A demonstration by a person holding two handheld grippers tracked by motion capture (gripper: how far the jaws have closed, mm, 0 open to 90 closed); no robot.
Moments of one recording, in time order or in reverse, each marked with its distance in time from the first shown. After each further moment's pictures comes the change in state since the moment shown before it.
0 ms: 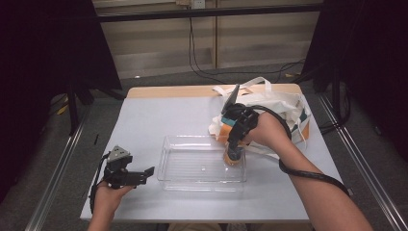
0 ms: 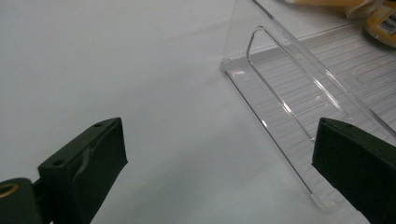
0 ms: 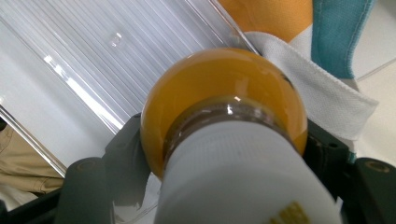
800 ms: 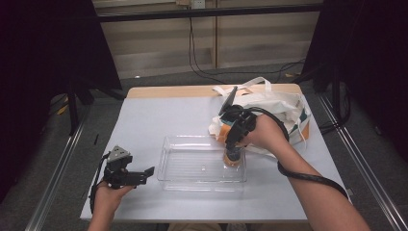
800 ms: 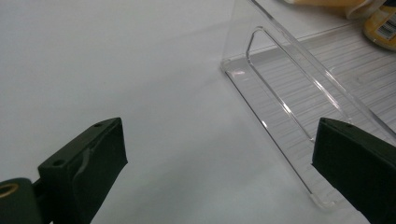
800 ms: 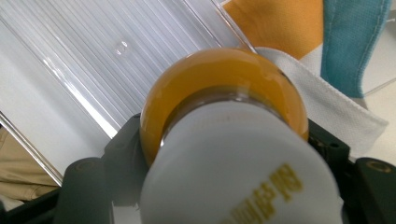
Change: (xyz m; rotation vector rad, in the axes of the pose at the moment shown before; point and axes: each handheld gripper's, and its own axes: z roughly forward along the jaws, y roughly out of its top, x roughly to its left) left arm -0.001 0.000 0.000 -0.002 0.005 0.001; right arm 0.007 0.001 0.004 -0.038 -0.011 -0.038
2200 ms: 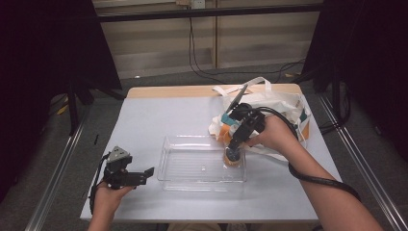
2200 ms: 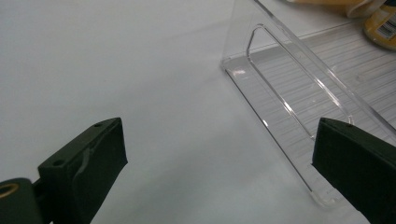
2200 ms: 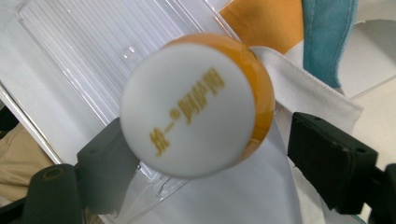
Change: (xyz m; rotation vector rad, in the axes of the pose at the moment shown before) left arm 0.000 -0.001 0.000 0.001 -0.002 -0.005; right arm -0.009 -0.020 -0.013 -0.097 0.026 -0.018
